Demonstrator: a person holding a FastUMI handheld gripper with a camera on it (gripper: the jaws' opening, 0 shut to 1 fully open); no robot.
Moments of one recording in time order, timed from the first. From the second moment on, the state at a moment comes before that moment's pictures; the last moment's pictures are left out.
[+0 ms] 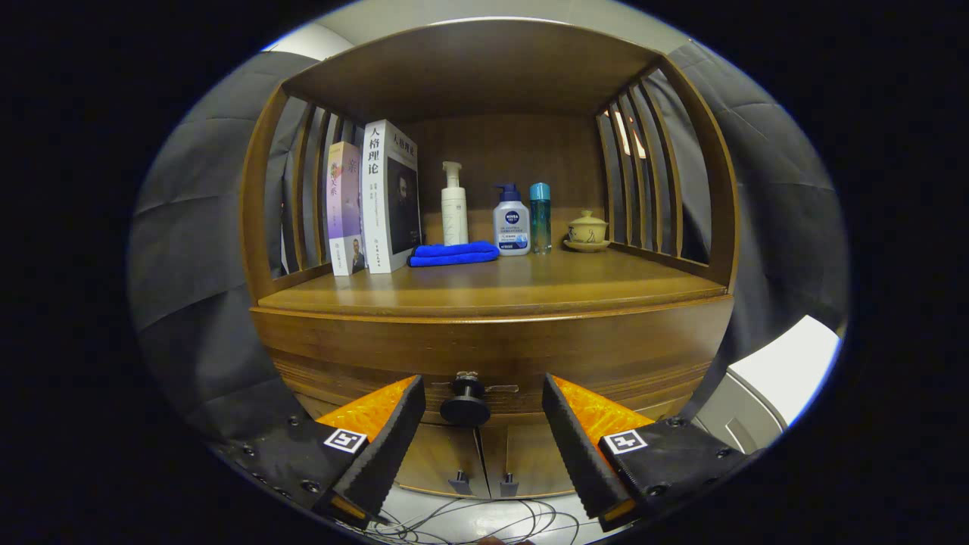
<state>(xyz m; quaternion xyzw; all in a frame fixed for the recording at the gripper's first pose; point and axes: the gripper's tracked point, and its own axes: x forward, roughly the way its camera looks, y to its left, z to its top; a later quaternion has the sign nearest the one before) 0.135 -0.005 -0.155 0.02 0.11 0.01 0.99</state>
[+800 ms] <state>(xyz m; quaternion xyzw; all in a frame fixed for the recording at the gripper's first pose) 0.170 0.006 -0.197 -0.01 0.15 0.01 0.99</state>
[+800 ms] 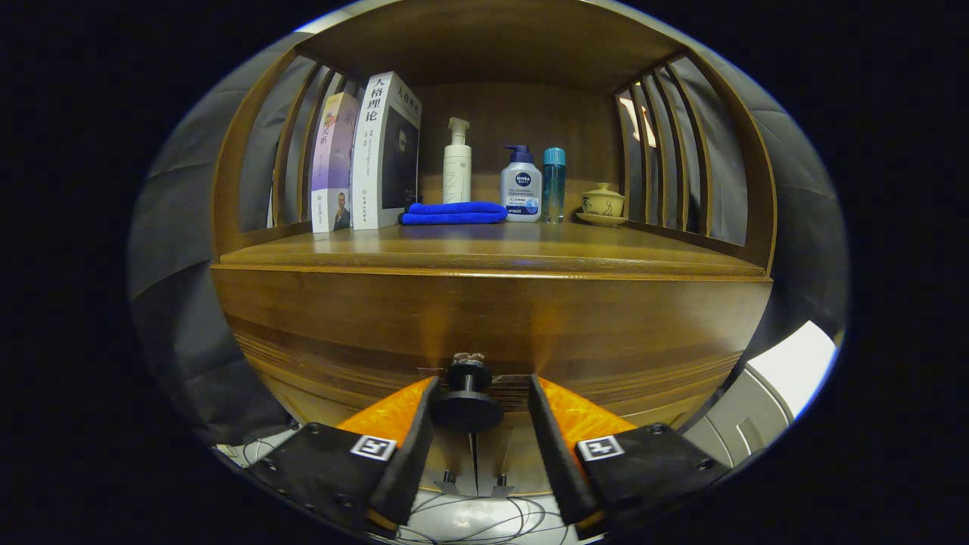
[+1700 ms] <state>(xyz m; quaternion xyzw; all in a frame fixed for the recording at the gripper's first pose) 0.154 0.009 -0.199 -0.01 0.15 0.03 0.99</state>
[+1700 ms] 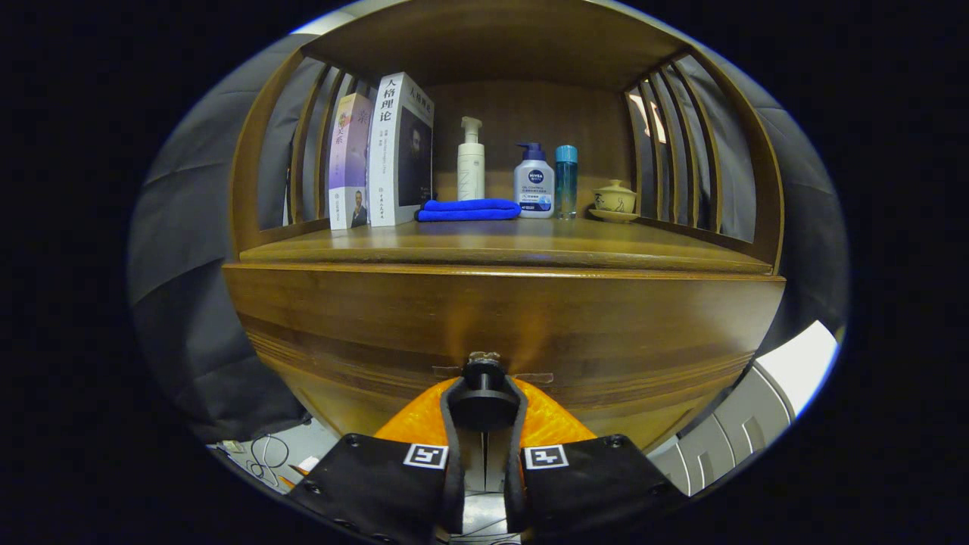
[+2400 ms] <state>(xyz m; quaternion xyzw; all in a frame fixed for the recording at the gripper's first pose) 0.078 0.008 -0.201 -0.04 0.16 0.04 0.99</state>
